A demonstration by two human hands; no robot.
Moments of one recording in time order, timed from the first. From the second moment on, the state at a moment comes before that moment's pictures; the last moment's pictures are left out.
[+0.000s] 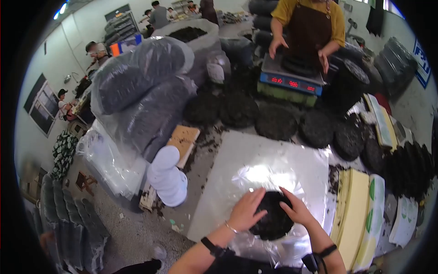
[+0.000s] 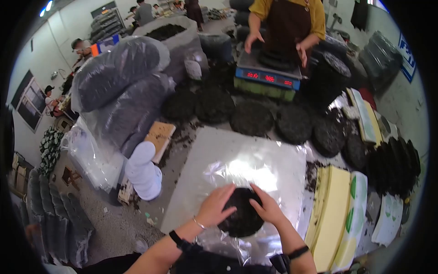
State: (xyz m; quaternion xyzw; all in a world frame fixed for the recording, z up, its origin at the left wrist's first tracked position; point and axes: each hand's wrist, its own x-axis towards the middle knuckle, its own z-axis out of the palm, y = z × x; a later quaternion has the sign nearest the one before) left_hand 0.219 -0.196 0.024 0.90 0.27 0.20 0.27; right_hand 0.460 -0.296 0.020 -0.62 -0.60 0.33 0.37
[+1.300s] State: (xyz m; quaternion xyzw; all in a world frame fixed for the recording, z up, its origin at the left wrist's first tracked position) left_hand 0.255 -0.334 0.147 0.76 0.01 0.10 0.64; right_hand 0.593 -0.321 0.220 -0.69 -0.56 0.14 0.43
